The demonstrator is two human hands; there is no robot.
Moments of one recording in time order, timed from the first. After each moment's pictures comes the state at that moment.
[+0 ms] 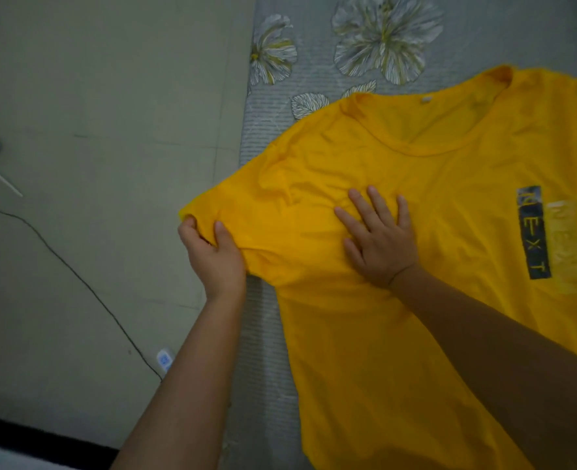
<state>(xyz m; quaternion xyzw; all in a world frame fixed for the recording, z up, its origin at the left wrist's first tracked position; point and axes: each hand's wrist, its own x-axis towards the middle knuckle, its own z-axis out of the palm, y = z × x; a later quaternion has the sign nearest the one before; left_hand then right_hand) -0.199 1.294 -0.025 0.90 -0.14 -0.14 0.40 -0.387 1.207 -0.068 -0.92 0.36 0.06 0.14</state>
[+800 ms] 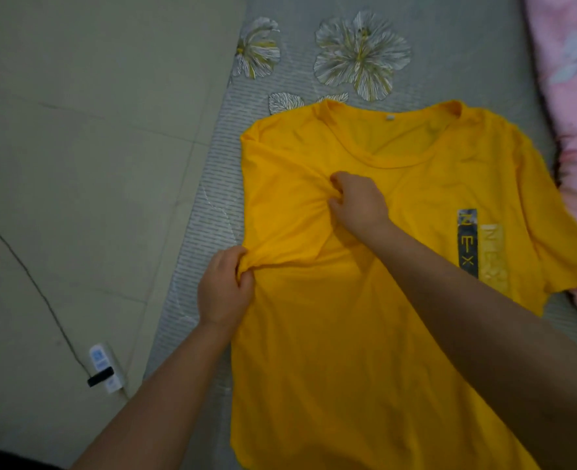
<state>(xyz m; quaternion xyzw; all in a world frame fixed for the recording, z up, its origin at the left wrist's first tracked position) -0.270 1.343 -0.045 0.86 -0.38 -0.25 0.22 -0.381 1.150 -0.053 -0.83 0.49 0.07 0.27</state>
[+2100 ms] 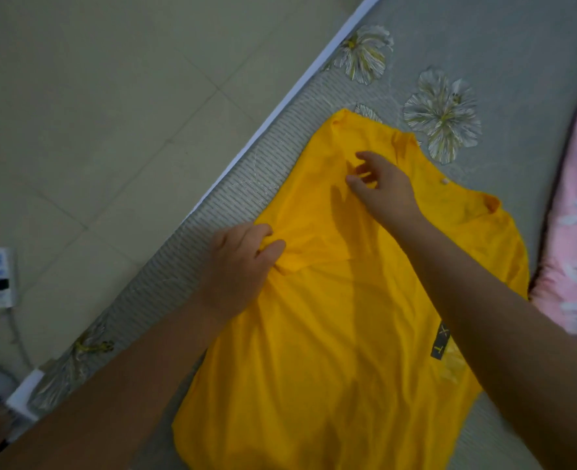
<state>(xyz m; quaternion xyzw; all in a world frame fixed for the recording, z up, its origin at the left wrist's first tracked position) -0.256 1.351 -0.065 0.80 -0.54 0.04 0.25 -0.311 1.129 -0.021 -0.85 0.40 0.08 0.32</state>
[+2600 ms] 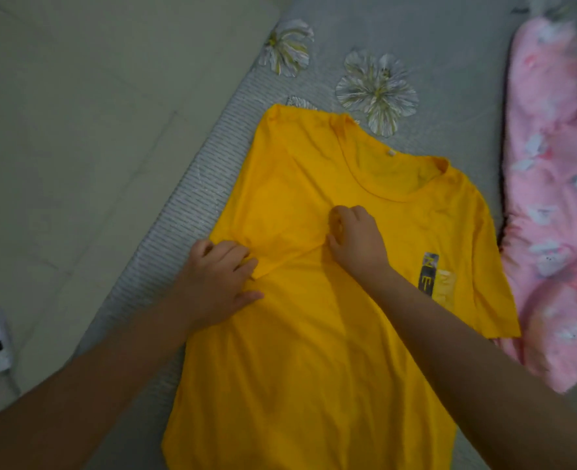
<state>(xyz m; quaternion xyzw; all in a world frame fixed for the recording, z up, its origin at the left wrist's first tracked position) -0.257 1.343 -0.050 0.70 -0.70 -0.12 0.04 -0.404 1.163 -0.038 -0.87 0.44 0.13 0.19</state>
